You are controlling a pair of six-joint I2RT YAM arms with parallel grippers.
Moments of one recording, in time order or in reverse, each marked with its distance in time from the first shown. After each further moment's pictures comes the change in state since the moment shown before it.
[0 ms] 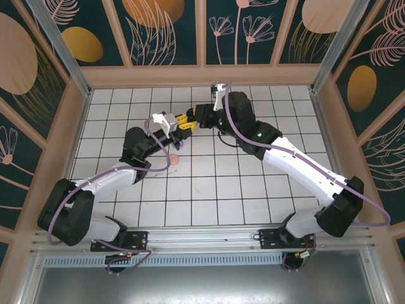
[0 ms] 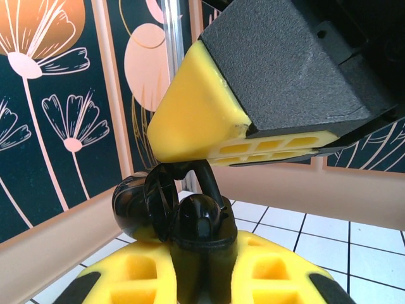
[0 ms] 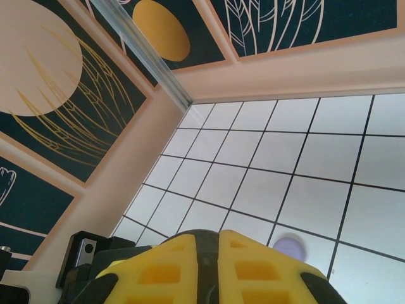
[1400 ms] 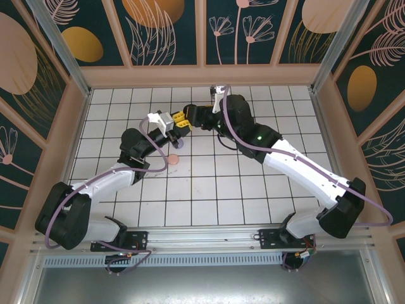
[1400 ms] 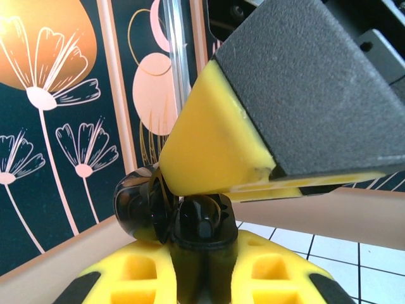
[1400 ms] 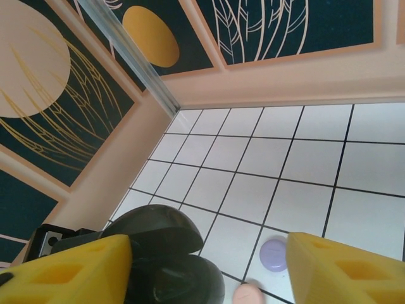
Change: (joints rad) left arm 0.001 -0.030 0.000 0.047 -0.018 -0.013; right arm 0.045 -0.019 0.006 -0.024 0.096 -0.015
